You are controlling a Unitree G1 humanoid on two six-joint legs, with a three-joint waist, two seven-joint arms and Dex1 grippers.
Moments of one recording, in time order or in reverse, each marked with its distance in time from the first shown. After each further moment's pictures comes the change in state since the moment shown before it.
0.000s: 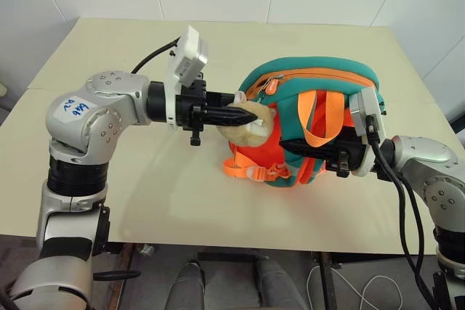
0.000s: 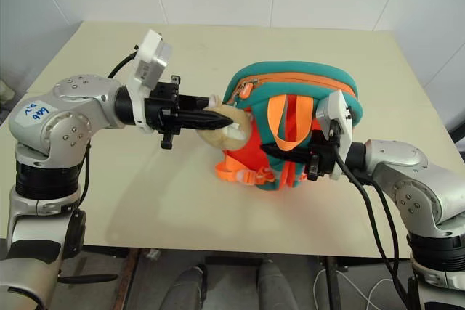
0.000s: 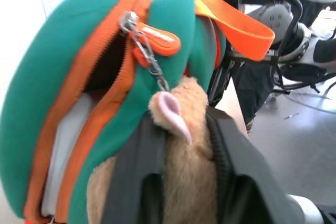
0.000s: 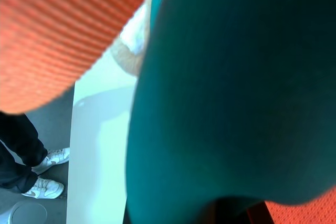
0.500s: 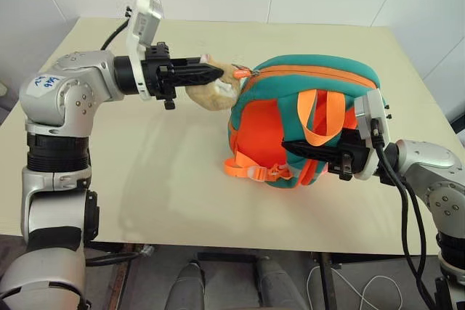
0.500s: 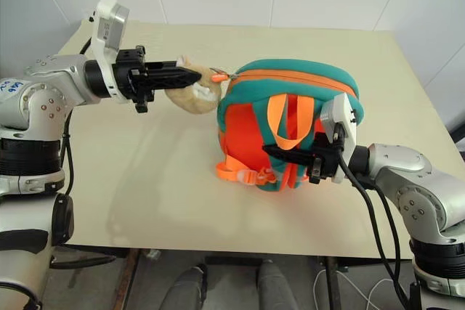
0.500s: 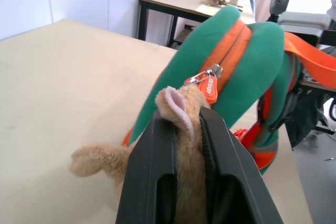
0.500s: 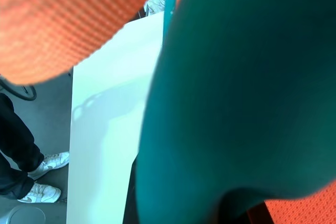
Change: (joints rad) left arm -0.087 0.069 0.038 0.335 0.086 -0.140 -0.019; right arm 0.036 0.000 -0.027 -0.026 0.020 -0.007 -0.021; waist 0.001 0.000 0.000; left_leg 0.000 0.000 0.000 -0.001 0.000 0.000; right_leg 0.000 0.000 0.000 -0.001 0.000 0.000
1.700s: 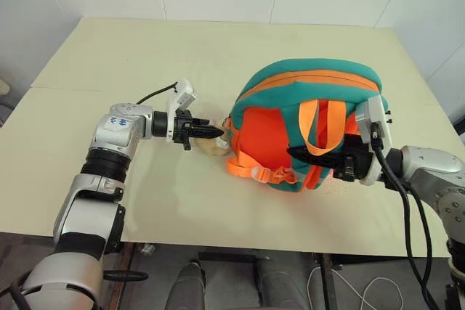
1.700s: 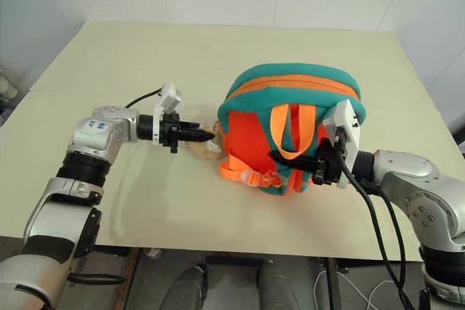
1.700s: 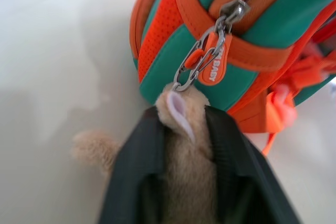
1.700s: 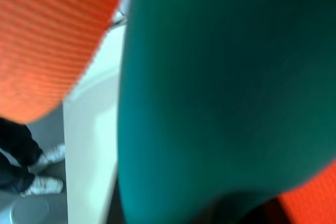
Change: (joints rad) left arm 0.111 -0.117 -0.104 0.311 0.262 -0.171 -0.136; right arm 0.104 -0.120 -0.087 -0.043 0.053 0.090 -0.063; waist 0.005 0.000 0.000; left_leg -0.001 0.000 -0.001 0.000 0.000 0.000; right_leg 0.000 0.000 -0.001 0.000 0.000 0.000
